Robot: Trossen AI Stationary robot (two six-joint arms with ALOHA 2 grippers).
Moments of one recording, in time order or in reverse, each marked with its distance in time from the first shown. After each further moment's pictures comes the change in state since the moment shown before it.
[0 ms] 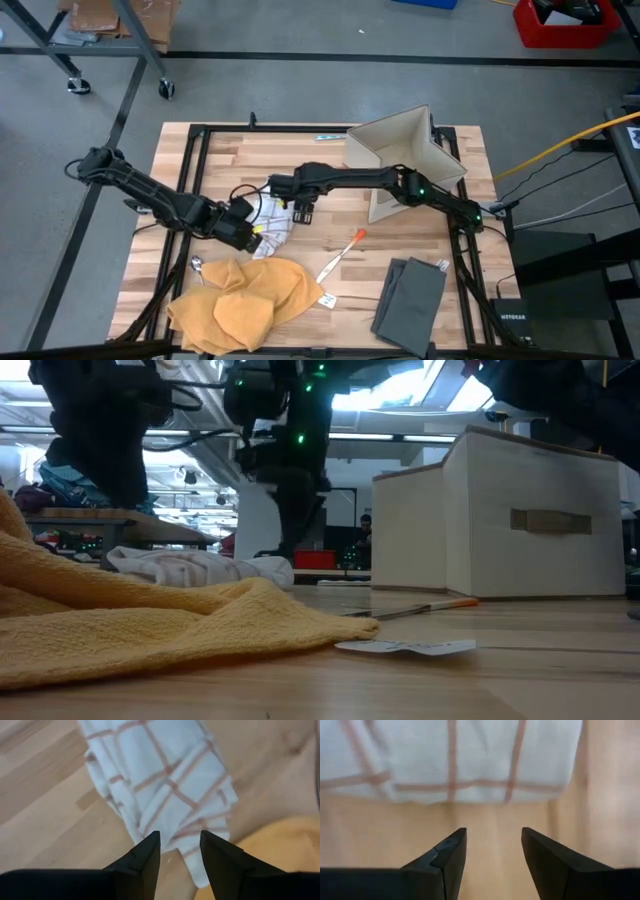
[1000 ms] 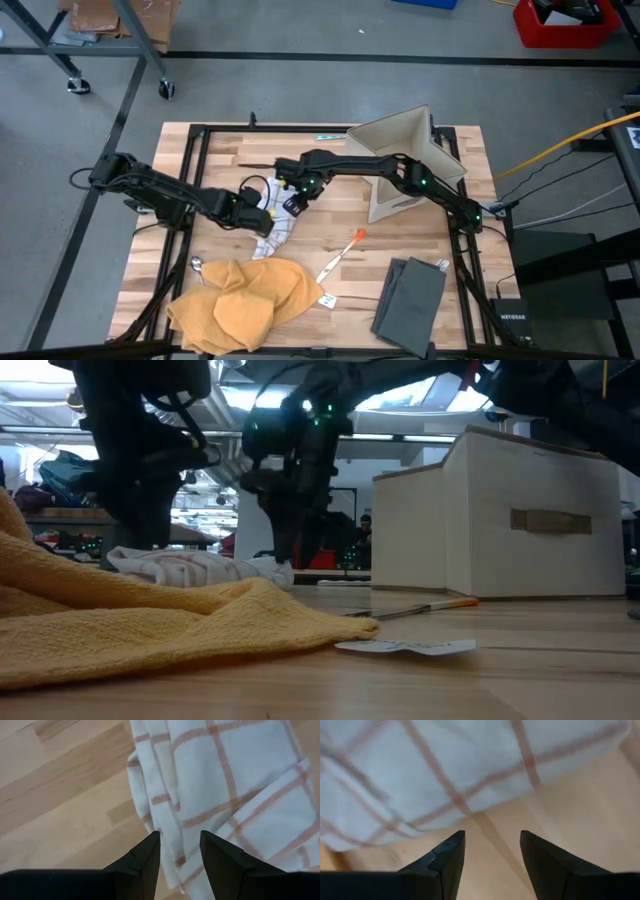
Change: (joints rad) left arm 0.220 0.174 0.000 0.024 0.044 0.002; right arm -0.101 -0.032 -0.156 0.146 -0.399 0.446
